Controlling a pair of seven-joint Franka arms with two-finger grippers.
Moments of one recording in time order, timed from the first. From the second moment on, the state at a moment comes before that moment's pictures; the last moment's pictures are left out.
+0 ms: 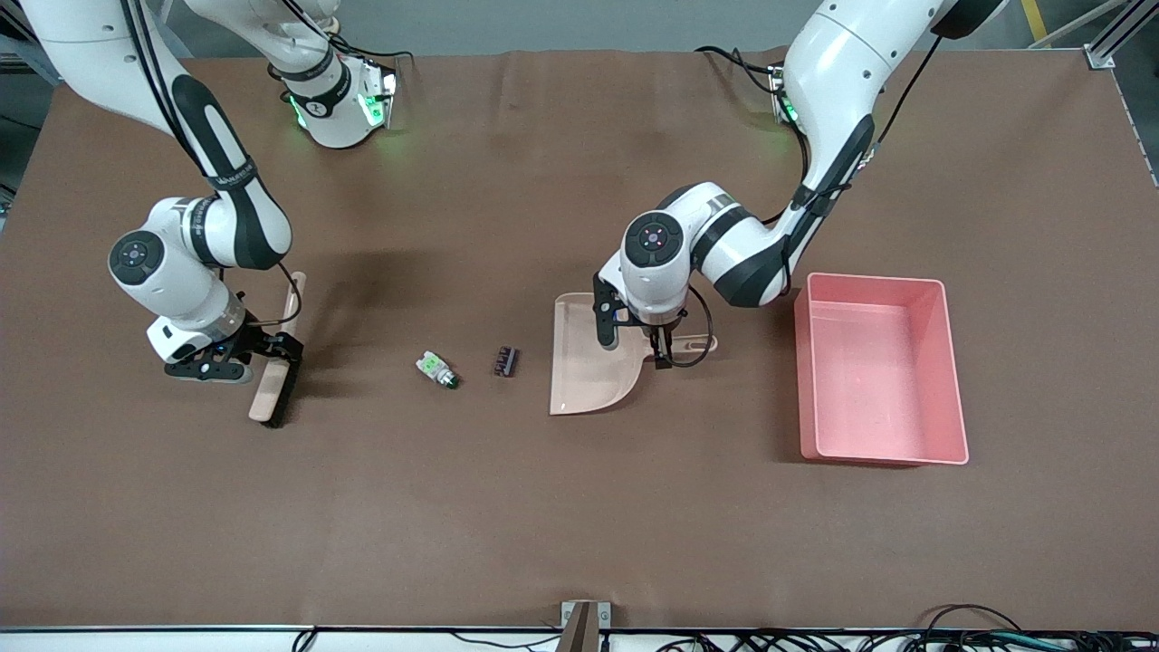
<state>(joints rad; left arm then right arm) -0.40 0.64 -0.33 -1.66 0.37 2.18 0.61 -0.02 0.35 -0.04 -2.26 0.00 2.72 0.02</state>
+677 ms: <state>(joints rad) -0.40 0.68 -0.33 -1.65 0.41 2.18 0.59 -0.02 0.36 -0.04 -2.26 0.00 2.72 0.03</state>
